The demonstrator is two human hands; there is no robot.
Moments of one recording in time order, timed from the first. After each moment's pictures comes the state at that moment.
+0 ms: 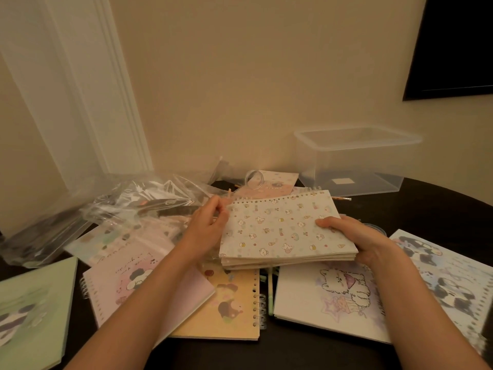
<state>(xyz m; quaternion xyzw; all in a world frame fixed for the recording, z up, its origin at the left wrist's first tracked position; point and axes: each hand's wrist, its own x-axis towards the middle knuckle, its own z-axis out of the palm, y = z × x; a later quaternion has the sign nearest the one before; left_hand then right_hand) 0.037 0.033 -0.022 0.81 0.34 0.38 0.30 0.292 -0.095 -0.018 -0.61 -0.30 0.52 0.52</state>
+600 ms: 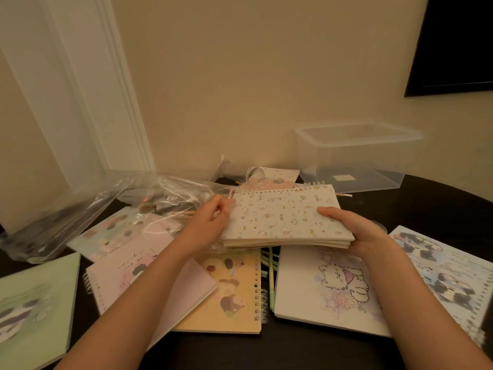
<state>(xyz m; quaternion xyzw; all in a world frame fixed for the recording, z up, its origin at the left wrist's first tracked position) 0.034 0.028 -0.015 0.81 0.35 0.33 0.33 0.289 -0.087 -0.021 -0.56 -0.22 0.54 0.59</state>
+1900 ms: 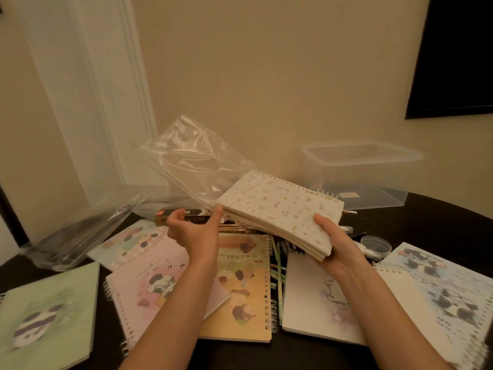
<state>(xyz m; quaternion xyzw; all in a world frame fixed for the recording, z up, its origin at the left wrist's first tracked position) 0.039 -0.001 0.004 0.42 0.50 0.65 0.39 0.223 -0.087 -0.011 -0.36 -0.14 0.55 0.74</state>
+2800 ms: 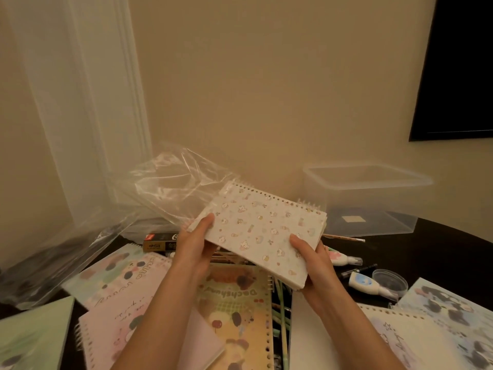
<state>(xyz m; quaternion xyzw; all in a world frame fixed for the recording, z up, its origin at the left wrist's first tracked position) 0.043 0.070 0.009 0.35 0.31 0.57 0.68 0.208 -0.039 -0.021 -0.36 -0.26 0.48 0.75</state>
